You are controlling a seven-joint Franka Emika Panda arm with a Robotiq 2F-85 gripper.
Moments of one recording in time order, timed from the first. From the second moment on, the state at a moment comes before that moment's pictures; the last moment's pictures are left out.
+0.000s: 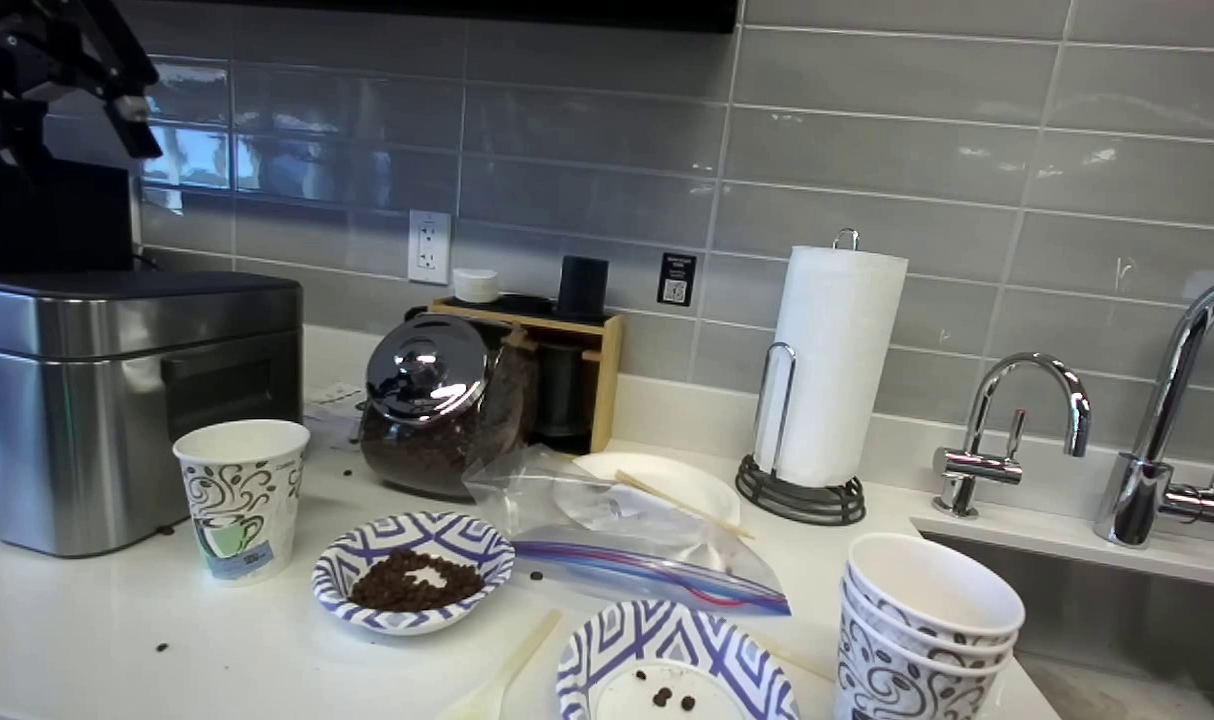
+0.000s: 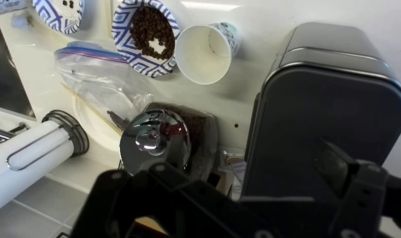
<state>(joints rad) 0.27 -0.29 0.50 -2.15 -0.35 1.95 0.42</state>
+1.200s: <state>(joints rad) 0.35 0.01 0.54 -1.93 -0.50 1.91 0.61</state>
